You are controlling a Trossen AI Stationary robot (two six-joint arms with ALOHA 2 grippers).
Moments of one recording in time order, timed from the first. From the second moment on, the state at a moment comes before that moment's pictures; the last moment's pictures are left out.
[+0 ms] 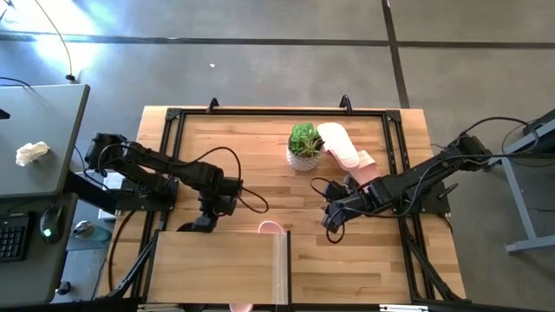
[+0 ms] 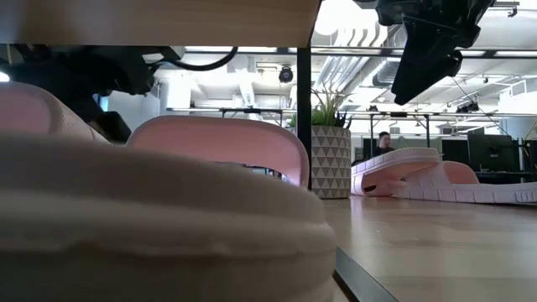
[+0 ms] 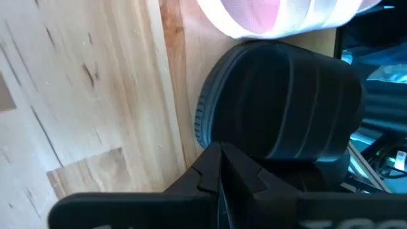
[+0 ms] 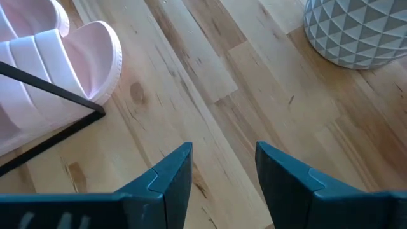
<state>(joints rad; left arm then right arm) 0.02 1.46 0.79 -0.82 0.58 0.00 0.40 1.39 1.00 -0.73 0.38 0.84</state>
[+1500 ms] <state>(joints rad) 0.05 1.66 0.79 -0.70 0.64 0.10 0.40 1.39 1.00 -0.74 0.37 0.83</state>
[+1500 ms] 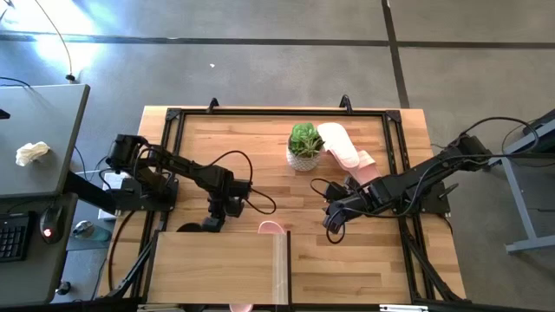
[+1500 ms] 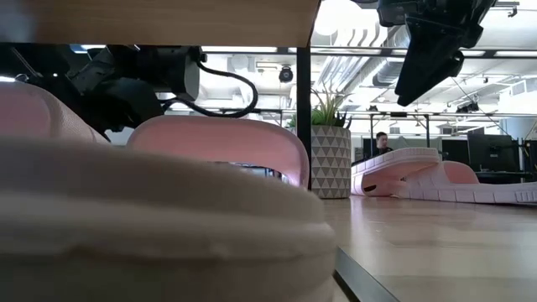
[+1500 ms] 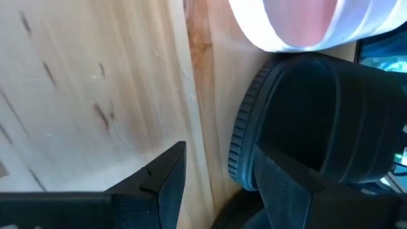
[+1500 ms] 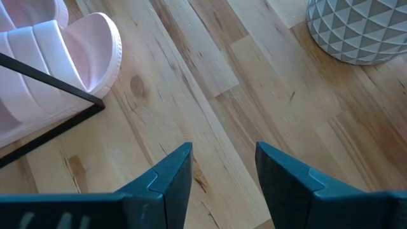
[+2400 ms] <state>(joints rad) 0.01 1.66 0.74 -0.64 0.70 0.10 0.40 1.39 1.00 -0.74 0.36 0.84</state>
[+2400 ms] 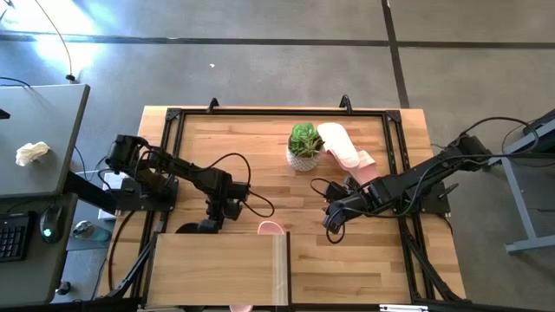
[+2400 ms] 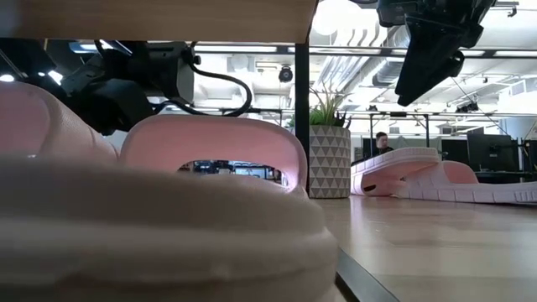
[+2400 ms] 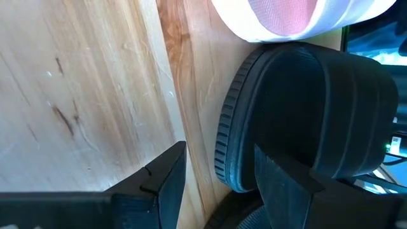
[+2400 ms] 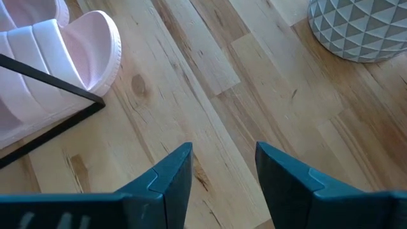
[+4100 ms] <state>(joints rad) 0.00 1.74 0.74 -0.59 0.68 0.01 0.40 1.39 1.00 -0.77 0.36 0.84</state>
